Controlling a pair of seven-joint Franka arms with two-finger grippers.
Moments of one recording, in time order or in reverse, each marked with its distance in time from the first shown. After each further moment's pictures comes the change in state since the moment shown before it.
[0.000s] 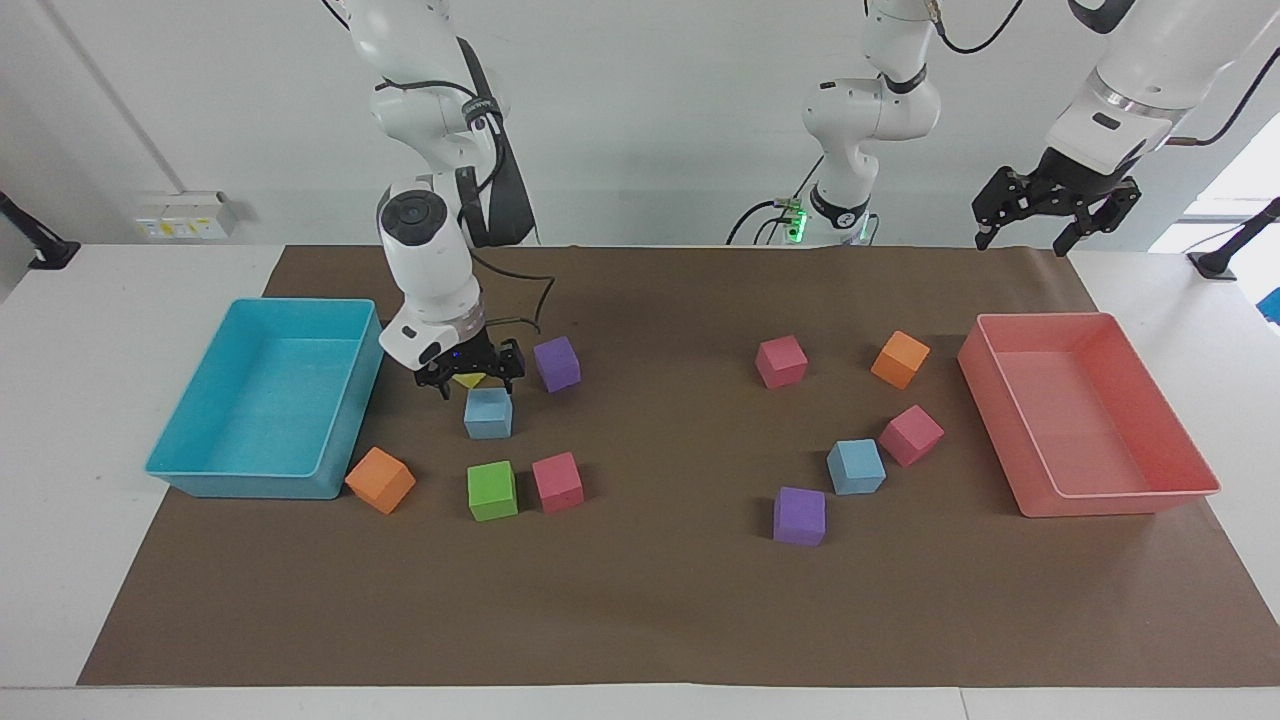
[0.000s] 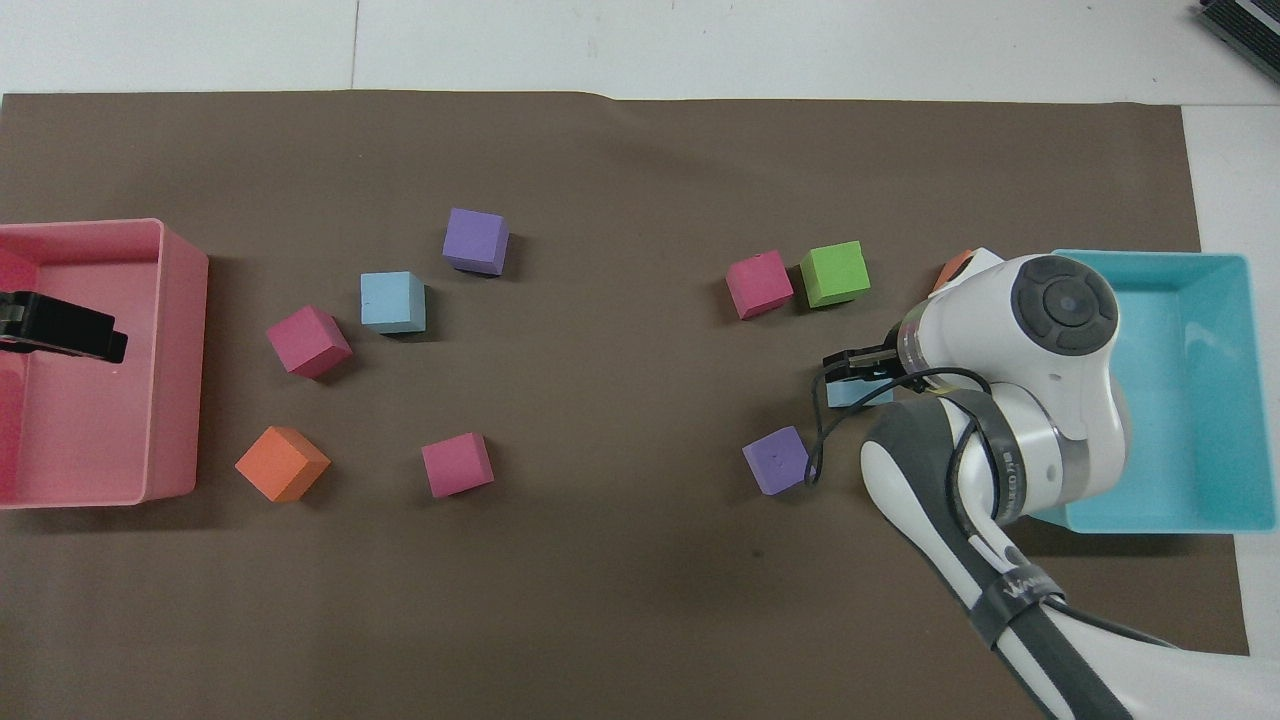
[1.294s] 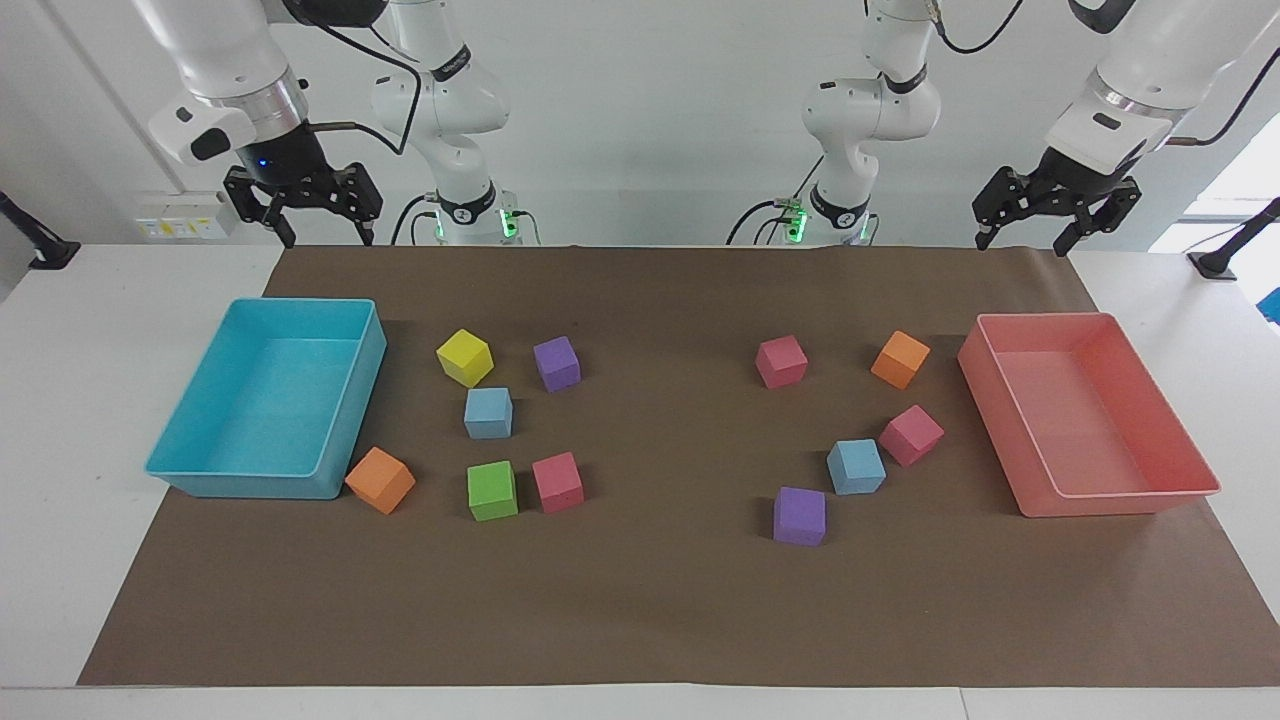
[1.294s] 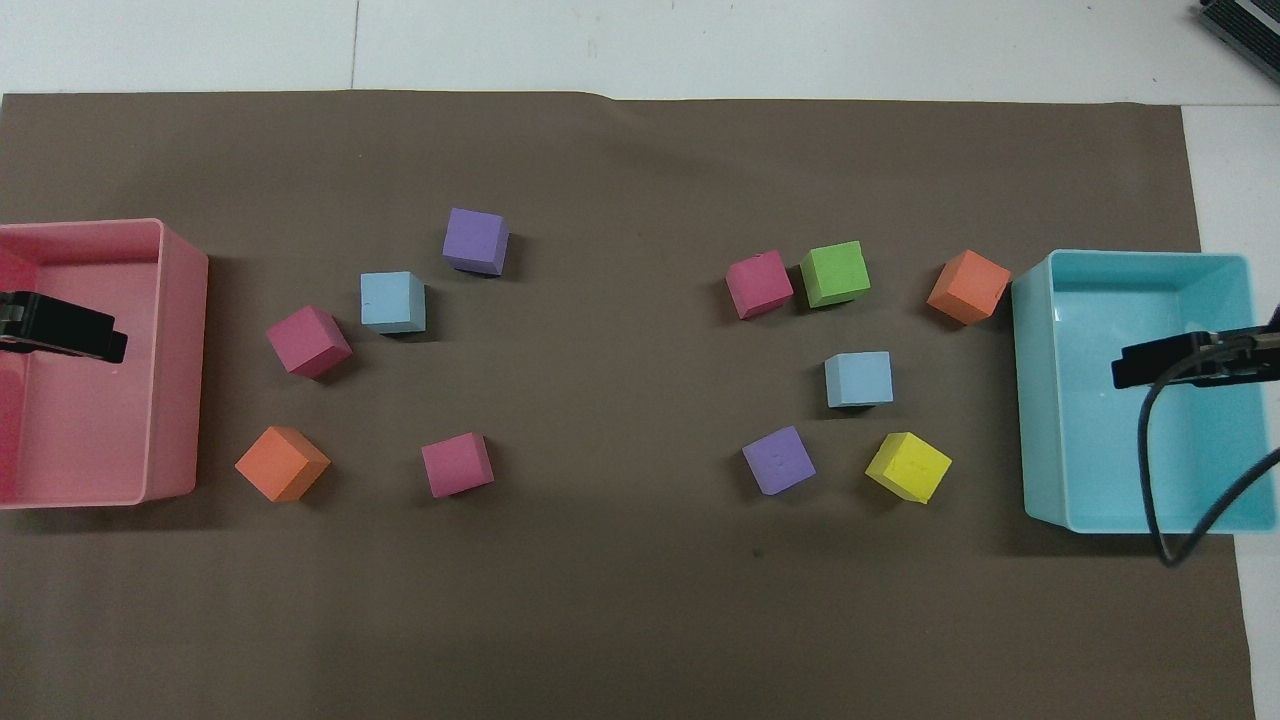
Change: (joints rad) left arm 0.000 0.000 0.000 0.000 0.000 0.000 0.000; right arm -0.190 -0.242 -0.007 0.407 -0.001 -0.668 -0.111
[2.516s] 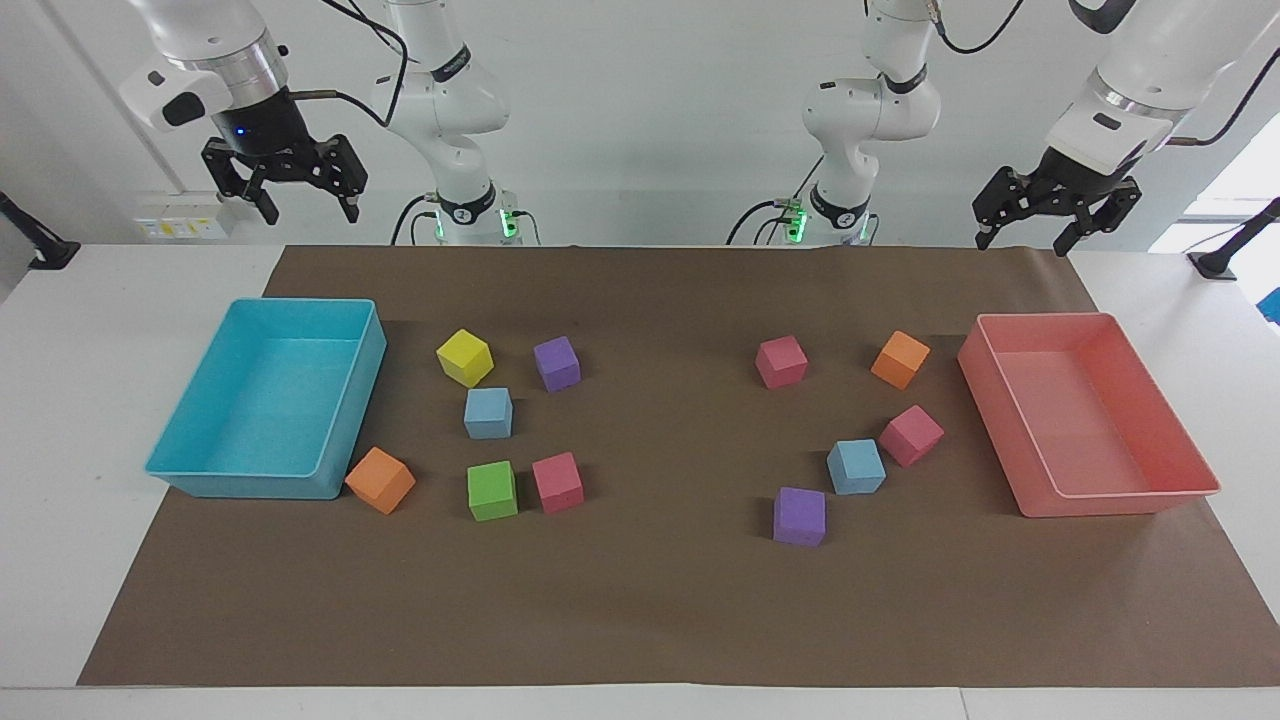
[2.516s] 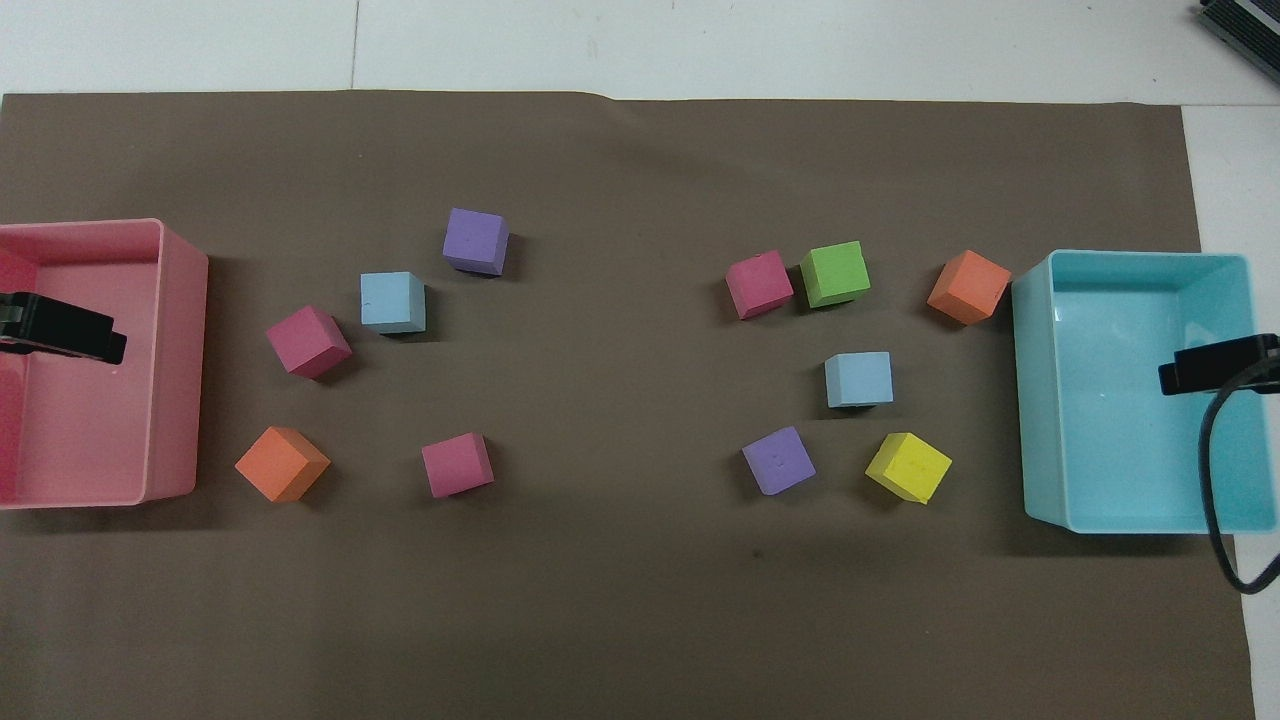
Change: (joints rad) left arm 0.000 0.000 0.001 0.000 0.000 -0.002 0.000; right arm -0.034 0.009 -0.007 0.119 -0.002 -0.121 -0.055
